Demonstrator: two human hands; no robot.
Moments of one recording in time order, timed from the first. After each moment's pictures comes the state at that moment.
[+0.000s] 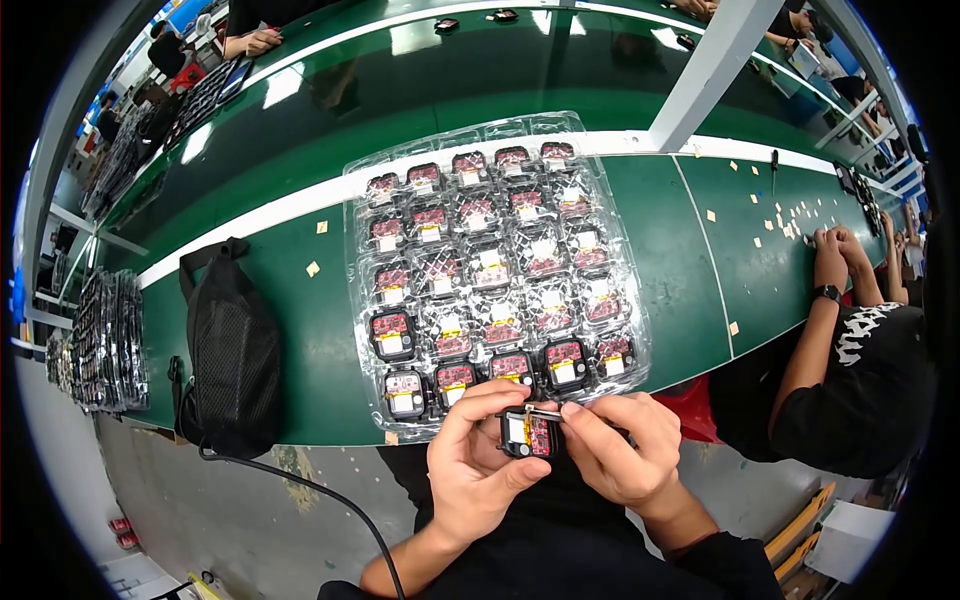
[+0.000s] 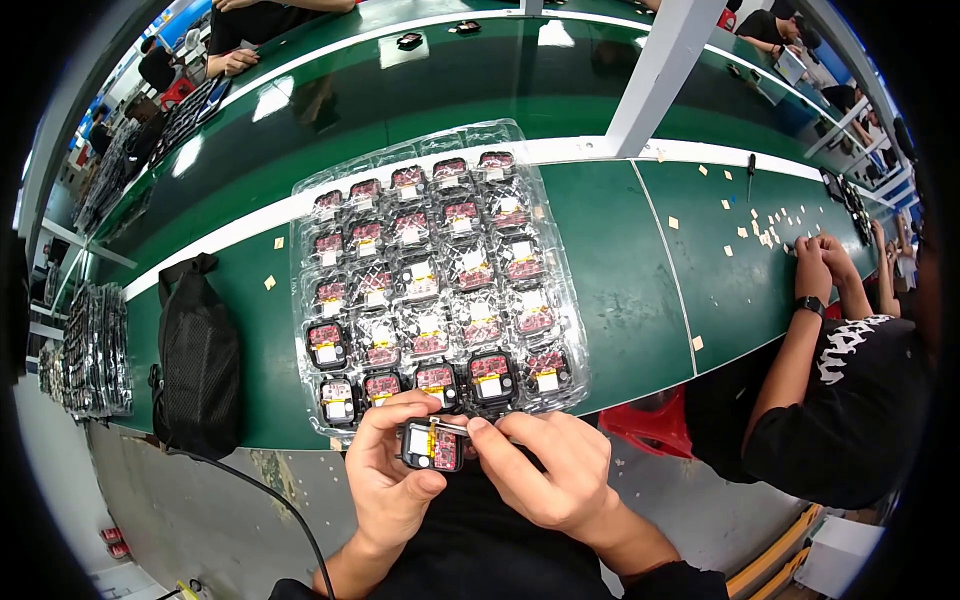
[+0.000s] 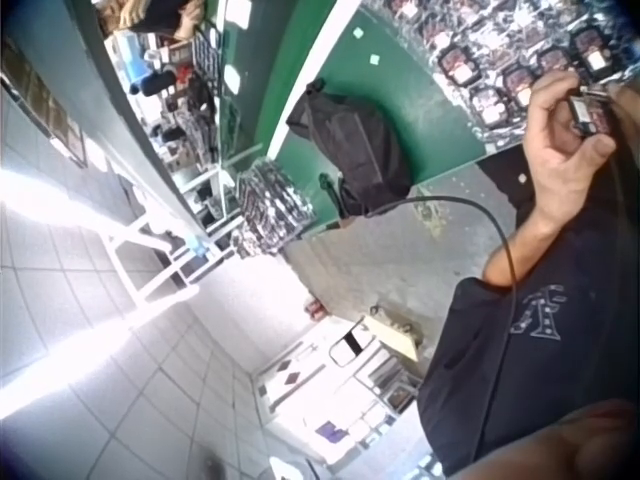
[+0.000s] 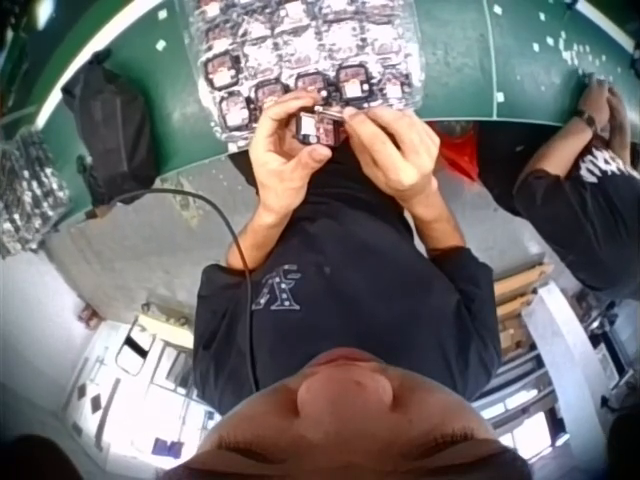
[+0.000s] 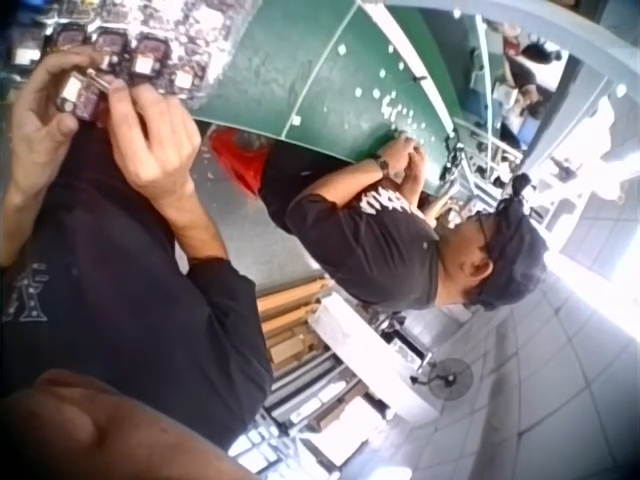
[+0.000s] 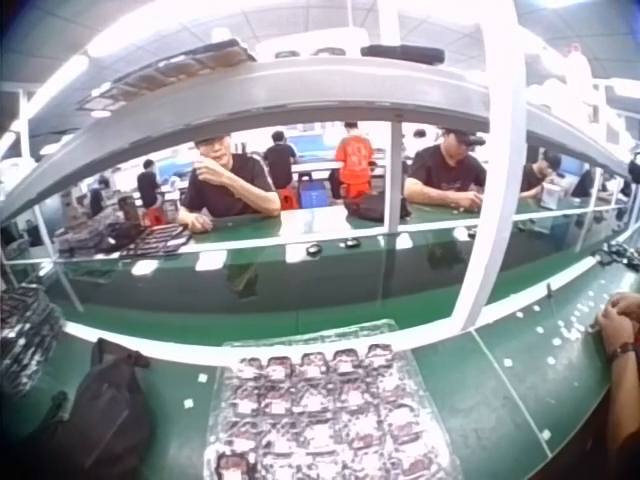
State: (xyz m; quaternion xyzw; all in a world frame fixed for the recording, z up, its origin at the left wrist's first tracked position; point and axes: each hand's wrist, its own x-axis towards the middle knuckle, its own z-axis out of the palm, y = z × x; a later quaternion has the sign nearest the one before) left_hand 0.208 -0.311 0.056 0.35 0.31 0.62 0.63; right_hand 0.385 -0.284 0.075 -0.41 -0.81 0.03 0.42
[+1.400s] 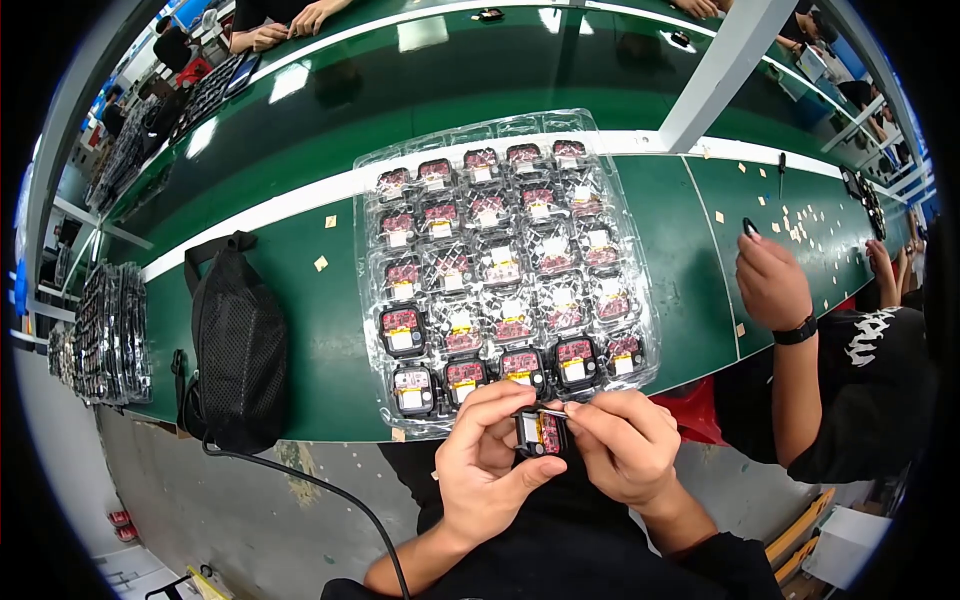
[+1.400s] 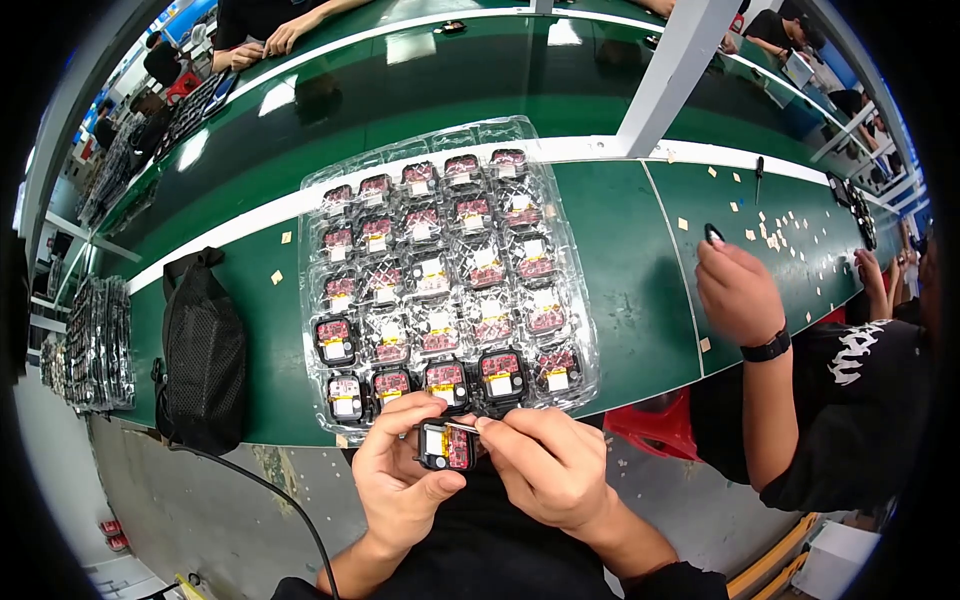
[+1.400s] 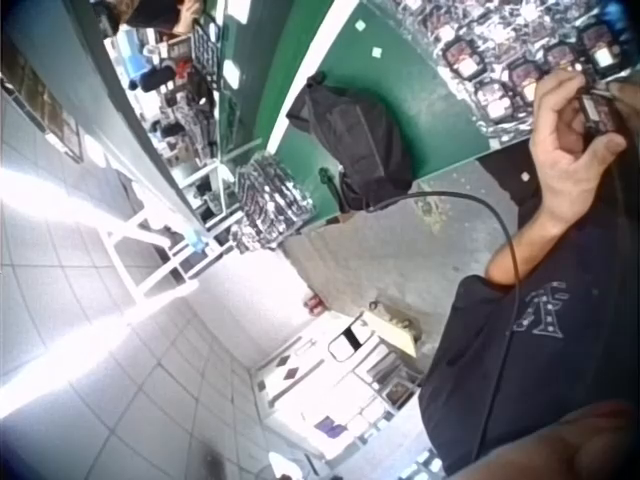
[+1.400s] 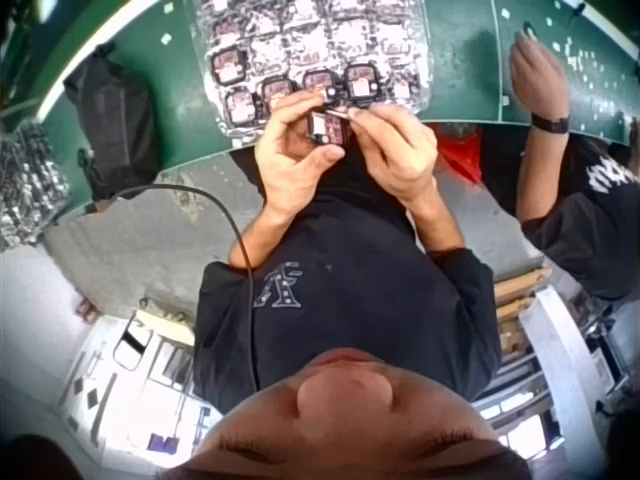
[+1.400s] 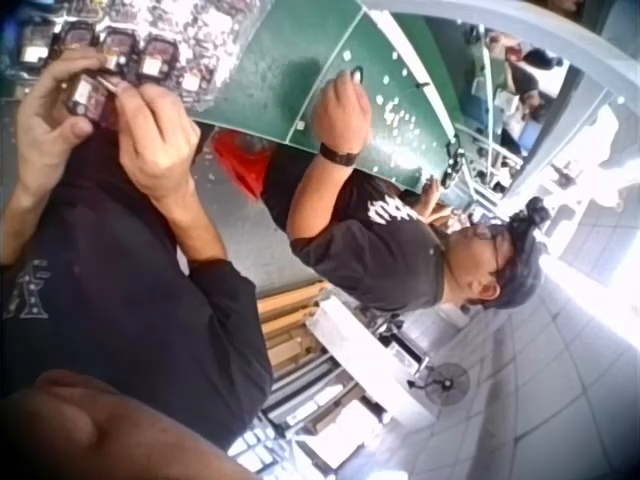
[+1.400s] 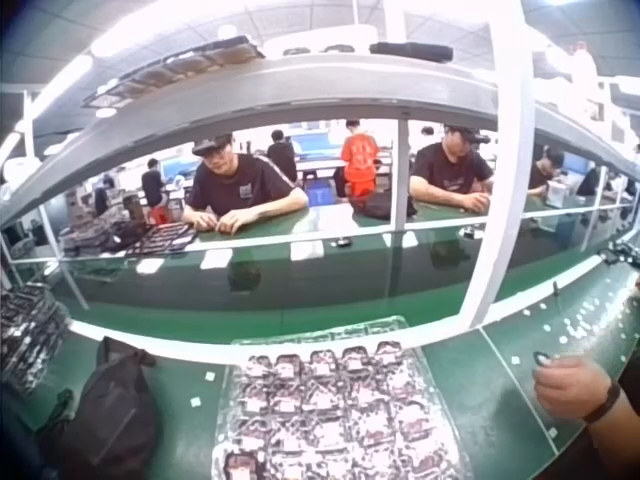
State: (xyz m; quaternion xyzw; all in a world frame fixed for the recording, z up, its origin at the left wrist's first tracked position) left_hand 0.208 -0.316 0.053 0.40 0.33 0.63 0.58; right_hand 0.379 -0.286 0.070 -0.43 -0.78 0.14 0.44
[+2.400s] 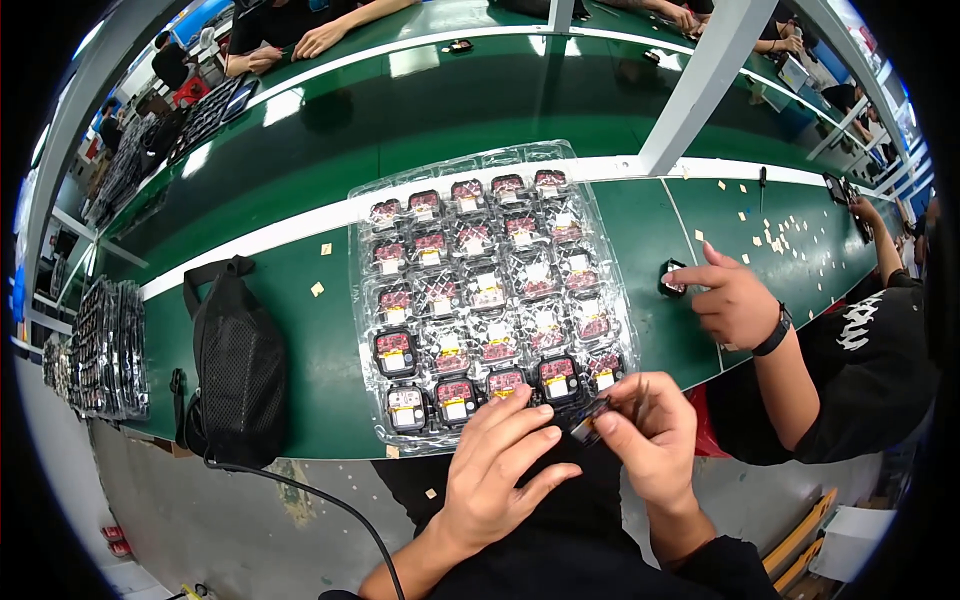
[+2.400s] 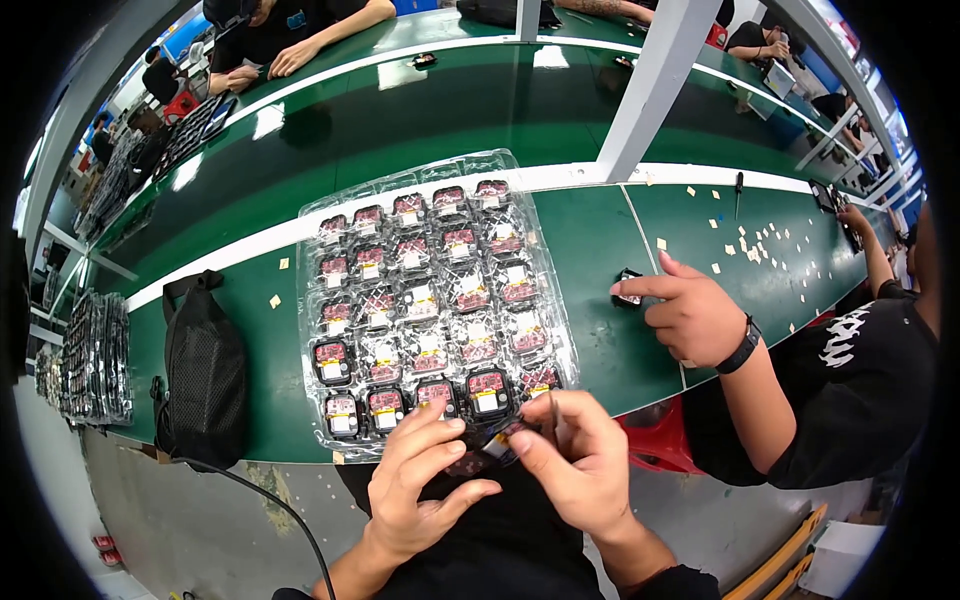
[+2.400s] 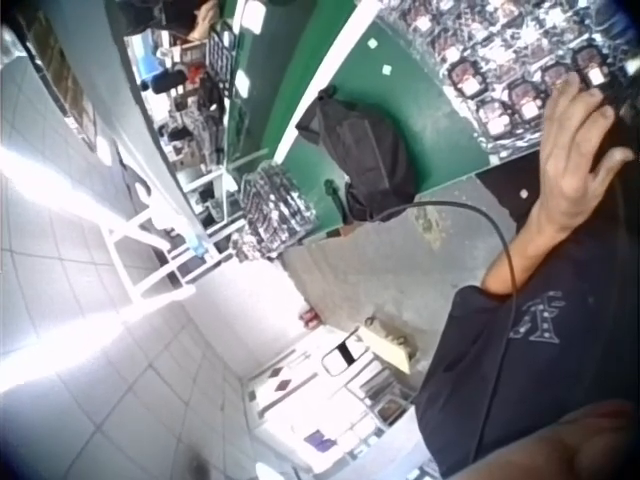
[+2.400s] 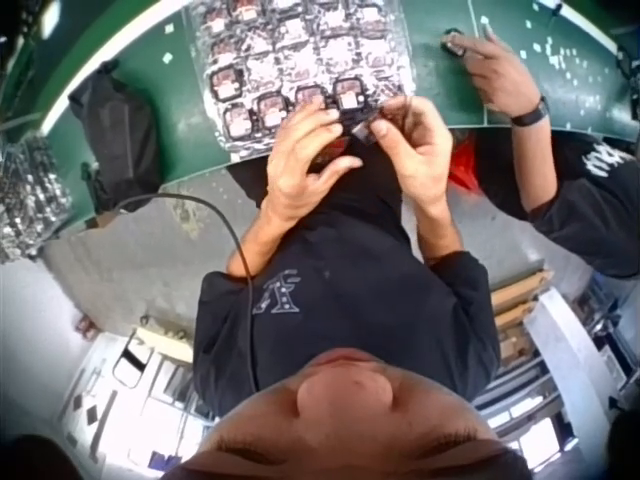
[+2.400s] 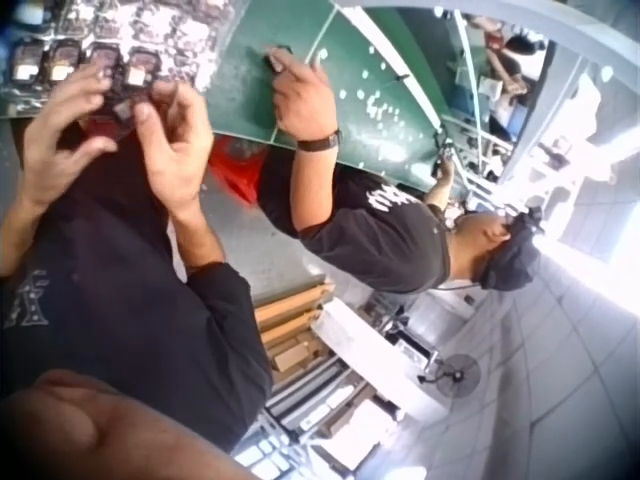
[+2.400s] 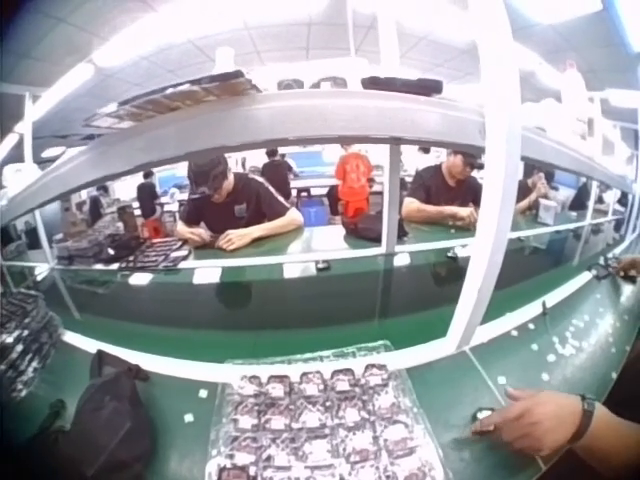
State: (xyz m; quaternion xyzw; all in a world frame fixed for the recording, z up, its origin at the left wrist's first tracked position) left_hand 0.209 -0.300 0.061 0.73 0.41 0.50 0.22; right_hand 0.402 -0.295 0.082 -0.44 -0.44 0.56 0.55
